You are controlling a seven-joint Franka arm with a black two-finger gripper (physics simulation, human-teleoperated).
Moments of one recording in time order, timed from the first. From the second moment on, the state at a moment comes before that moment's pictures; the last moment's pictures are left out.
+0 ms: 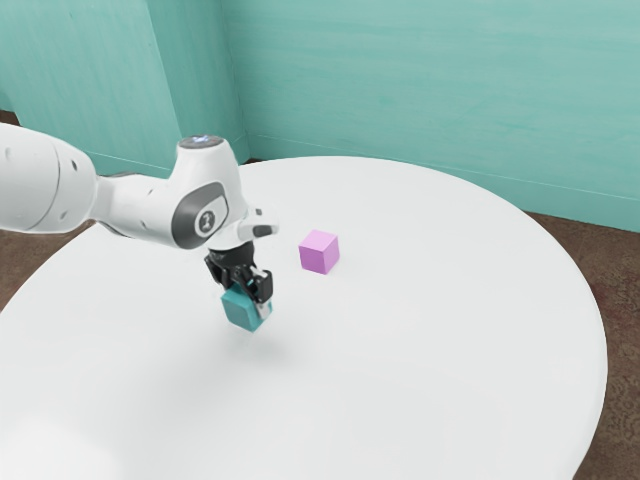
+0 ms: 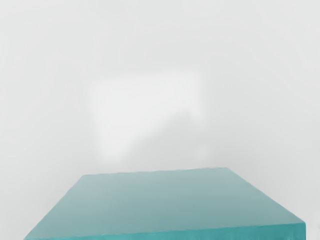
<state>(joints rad) -0.22 0.26 0.18 -1.99 -0.09 2.30 0.15</state>
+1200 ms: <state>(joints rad) -0.07 1.34 0.20 -0.07 -0.20 1.54 -0.05</state>
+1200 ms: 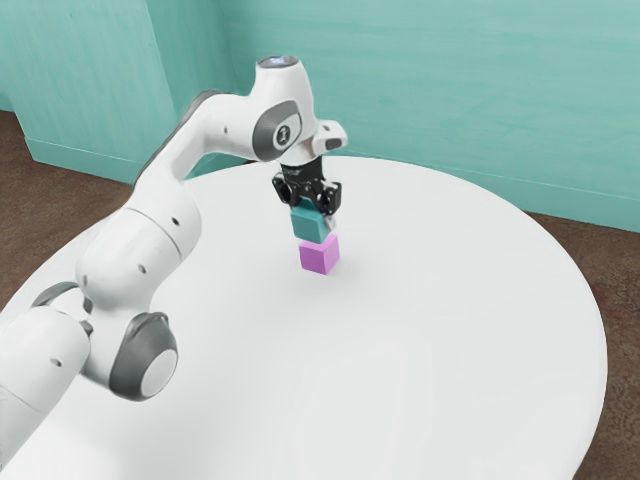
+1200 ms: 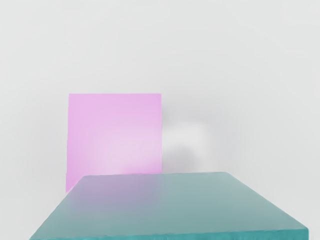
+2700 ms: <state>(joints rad) -0.01 1.40 0.12 -0.07 -0.19 1.76 0.05</state>
